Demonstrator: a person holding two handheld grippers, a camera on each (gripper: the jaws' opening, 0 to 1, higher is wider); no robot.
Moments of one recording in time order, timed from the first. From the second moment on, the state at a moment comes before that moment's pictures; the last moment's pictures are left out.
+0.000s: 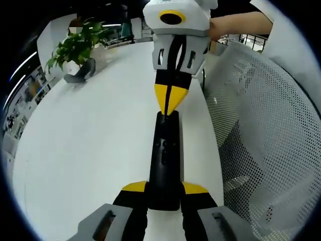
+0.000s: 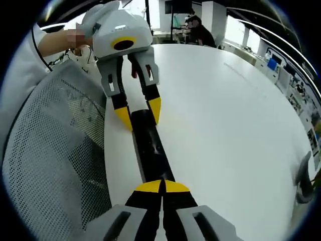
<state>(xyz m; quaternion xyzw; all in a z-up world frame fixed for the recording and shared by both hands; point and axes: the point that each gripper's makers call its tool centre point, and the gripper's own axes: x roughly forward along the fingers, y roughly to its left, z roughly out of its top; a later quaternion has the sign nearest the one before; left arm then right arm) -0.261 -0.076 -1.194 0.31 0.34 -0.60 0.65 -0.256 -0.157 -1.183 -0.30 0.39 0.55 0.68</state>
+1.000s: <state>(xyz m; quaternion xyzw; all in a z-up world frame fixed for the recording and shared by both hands) -0.261 -0.077 -1.194 0.33 0.35 -0.60 0.64 -0.261 -0.147 -1.182 -0.31 0.38 0.57 0.65</state>
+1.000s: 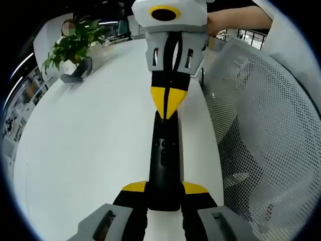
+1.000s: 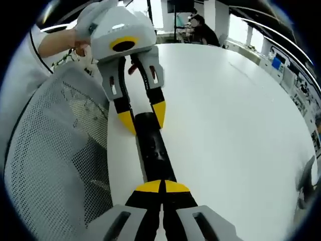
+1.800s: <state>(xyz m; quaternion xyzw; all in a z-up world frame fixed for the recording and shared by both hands) -0.260 -0.077 -1.195 0.34 0.35 -0.60 0.63 -0.257 -0.144 -1.182 -0.34 0.36 0.58 0.65</state>
